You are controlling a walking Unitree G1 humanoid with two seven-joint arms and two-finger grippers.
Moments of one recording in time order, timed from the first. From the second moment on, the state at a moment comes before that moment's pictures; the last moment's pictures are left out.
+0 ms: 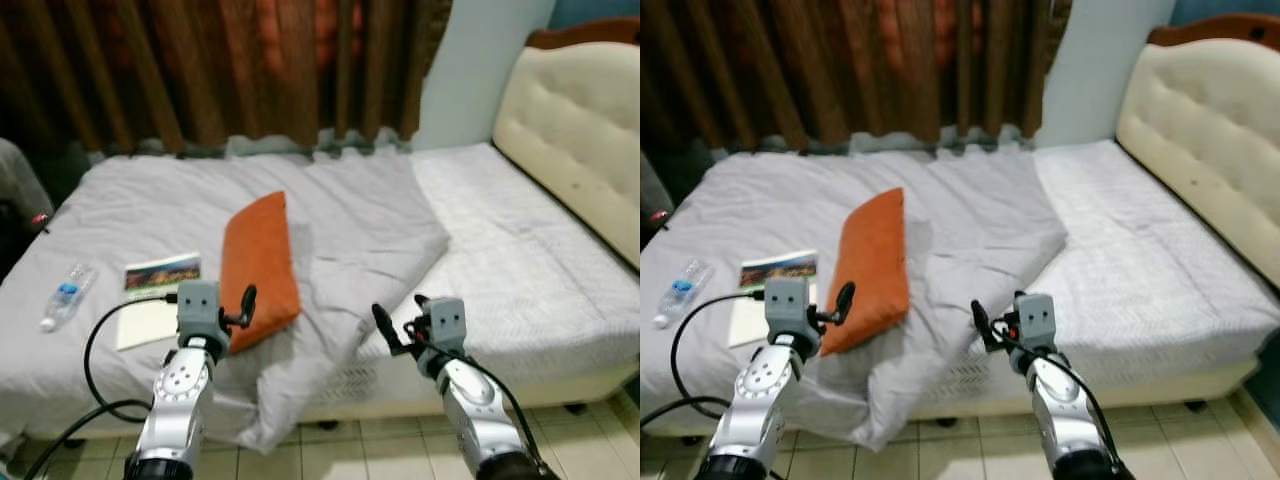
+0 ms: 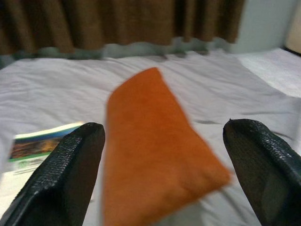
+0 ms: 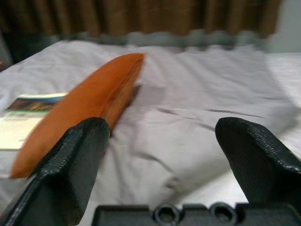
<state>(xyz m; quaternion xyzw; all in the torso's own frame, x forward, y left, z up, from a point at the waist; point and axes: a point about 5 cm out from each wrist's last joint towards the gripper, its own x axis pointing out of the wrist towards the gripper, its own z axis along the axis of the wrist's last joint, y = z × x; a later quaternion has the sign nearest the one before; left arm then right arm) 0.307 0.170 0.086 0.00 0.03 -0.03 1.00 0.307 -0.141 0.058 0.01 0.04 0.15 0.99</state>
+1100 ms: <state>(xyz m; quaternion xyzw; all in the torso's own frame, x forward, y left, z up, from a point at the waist) 0.307 0.190 0.081 0.05 0.06 -0.02 1.00 0.308 -0.117 0.055 0.03 0.05 0.19 0.98</state>
